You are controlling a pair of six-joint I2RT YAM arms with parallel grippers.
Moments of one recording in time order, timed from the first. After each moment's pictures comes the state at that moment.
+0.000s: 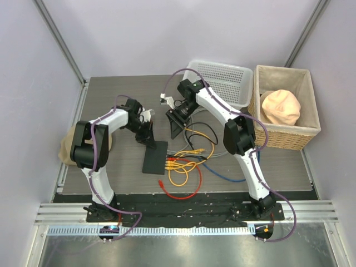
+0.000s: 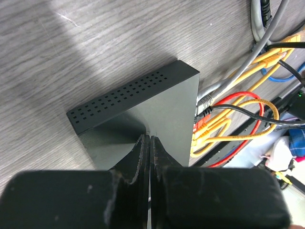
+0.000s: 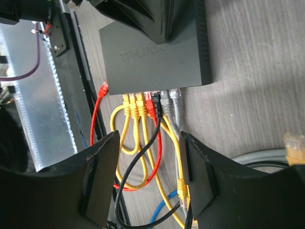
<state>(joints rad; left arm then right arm) -0.22 1.89 1.24 -0.73 0.61 -0.11 0.57 2.40 2.28 -1.32 -0.86 -0.47</state>
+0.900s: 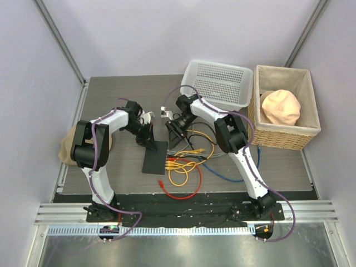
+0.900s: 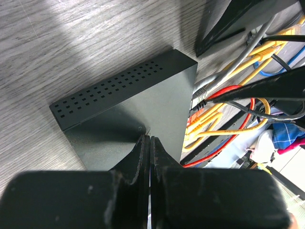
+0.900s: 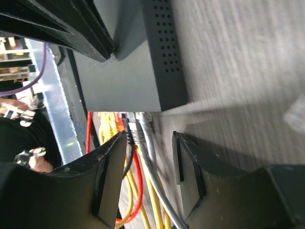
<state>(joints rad) -0.22 1.90 1.22 -0.75 0.65 -0.14 0.57 2.54 2.14 -1.16 -0.96 -0.39</state>
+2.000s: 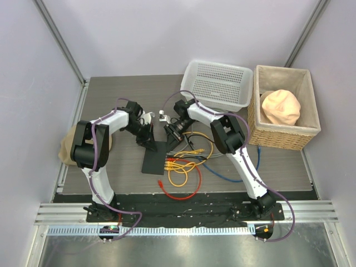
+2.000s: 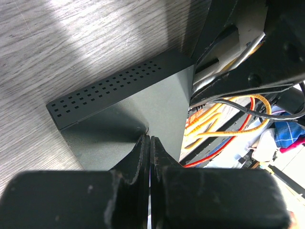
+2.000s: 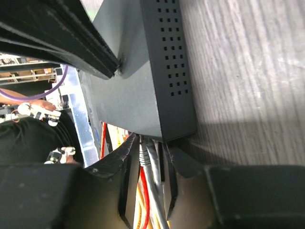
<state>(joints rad) -0.23 1.90 1.21 -0.75 0.65 -0.13 0.60 2.59 2.11 -1.11 -1.07 -0.33</state>
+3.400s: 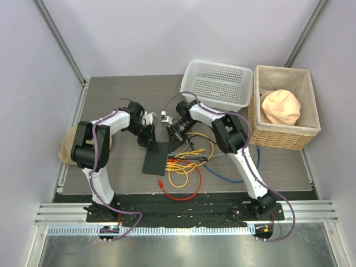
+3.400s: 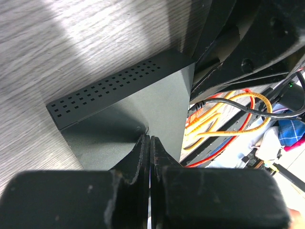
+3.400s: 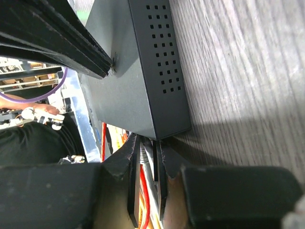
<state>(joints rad) -0.24 1.89 1.21 -0.74 0.65 -0.13 0.58 2.56 2.02 -1.07 -1.05 -0.29</state>
